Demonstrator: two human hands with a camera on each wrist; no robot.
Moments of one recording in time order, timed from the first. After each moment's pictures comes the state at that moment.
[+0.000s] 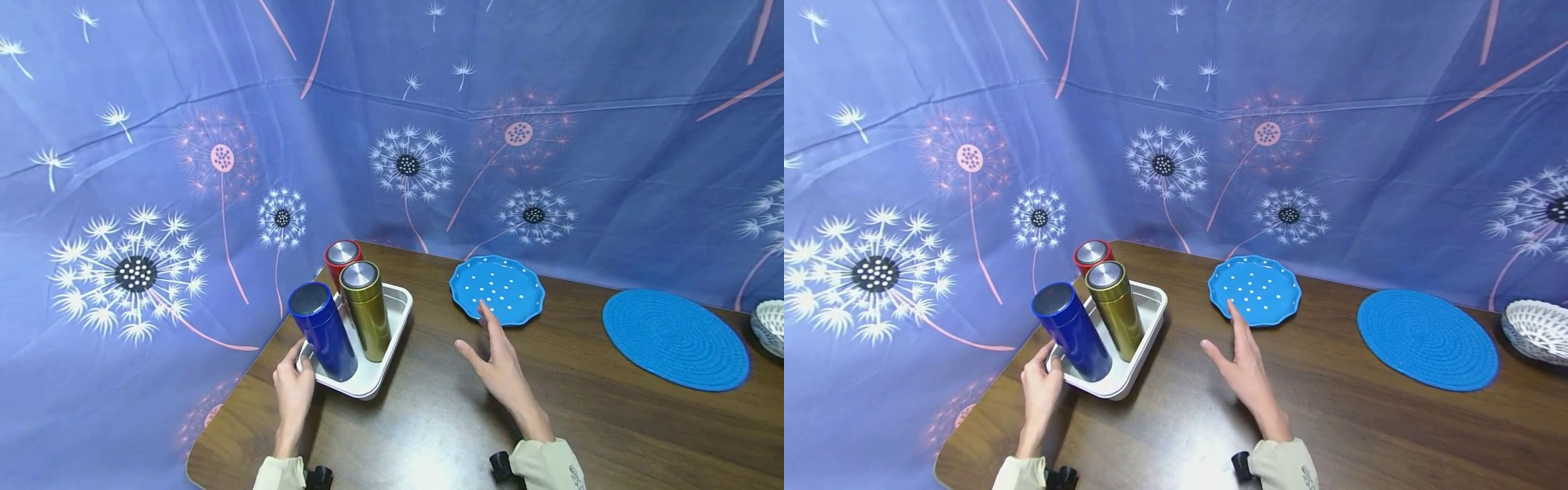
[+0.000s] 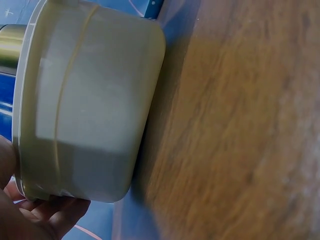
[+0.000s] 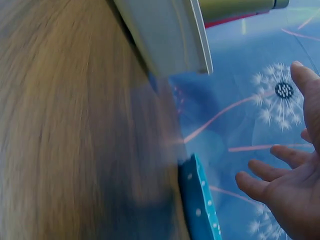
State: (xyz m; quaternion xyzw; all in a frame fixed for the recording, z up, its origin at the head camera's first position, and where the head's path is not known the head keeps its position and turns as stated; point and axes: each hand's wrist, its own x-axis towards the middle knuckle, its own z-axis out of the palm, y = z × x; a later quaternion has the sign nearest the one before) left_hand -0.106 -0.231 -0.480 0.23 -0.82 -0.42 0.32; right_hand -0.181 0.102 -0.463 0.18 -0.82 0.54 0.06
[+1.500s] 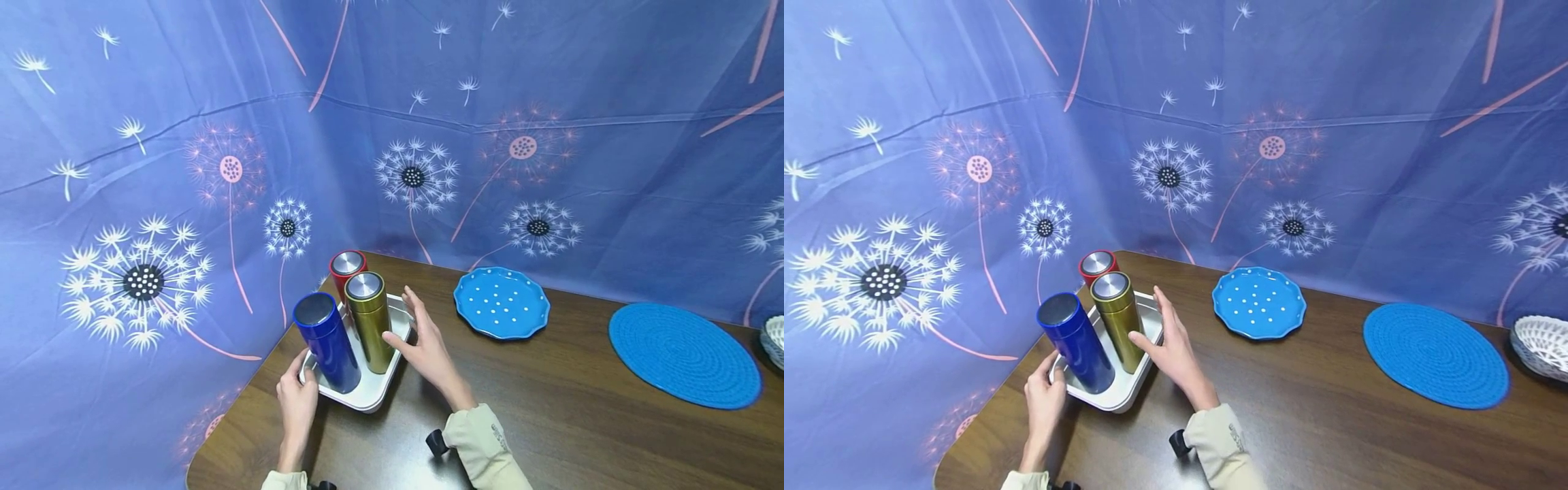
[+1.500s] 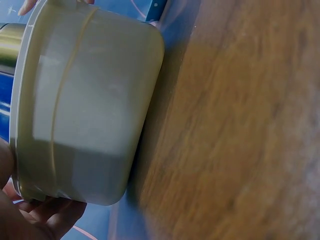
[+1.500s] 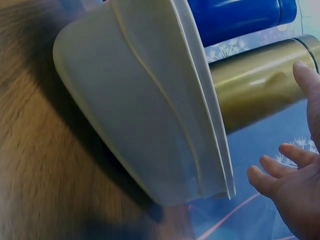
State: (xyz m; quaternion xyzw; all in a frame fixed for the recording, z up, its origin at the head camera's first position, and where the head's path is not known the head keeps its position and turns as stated) left_hand -0.106 -0.229 -0.485 0.23 -0.81 -0.41 0.35; right_hand -0.204 -0.014 -0.443 0.26 -0.74 0.62 0.04
